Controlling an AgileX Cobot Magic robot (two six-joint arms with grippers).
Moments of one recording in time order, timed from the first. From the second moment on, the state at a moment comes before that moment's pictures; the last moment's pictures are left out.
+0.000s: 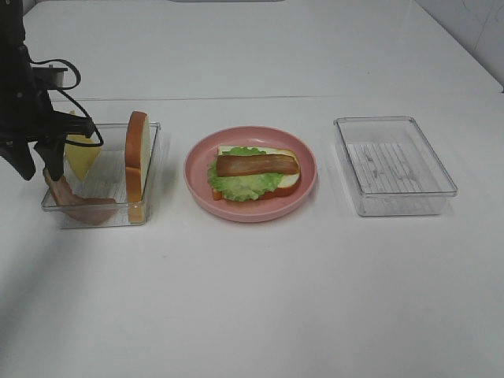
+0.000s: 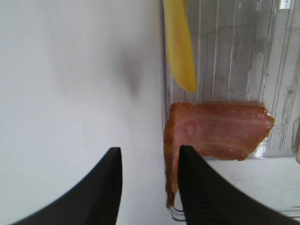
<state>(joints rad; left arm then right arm) -0.09 2.19 -1.69 0.00 1.17 -0.14 0.05 0.00 -0.46 0.00 1.11 0.06</state>
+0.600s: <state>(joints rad) -0.09 2.19 -1.69 -0.01 1.17 -0.14 0.05 0.00 -0.46 0.00 1.11 0.06</state>
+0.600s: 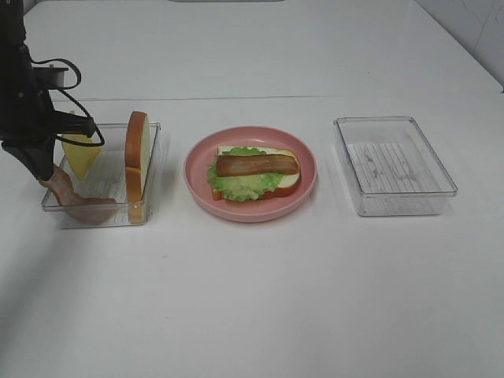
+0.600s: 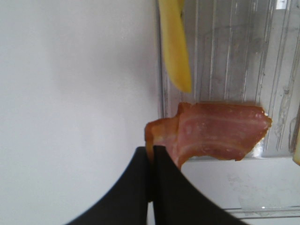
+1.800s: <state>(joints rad) -0.16 1.81 -1.75 -0.04 1.21 -0.15 0.05 0.00 -0.46 0.00 1.11 0.06</state>
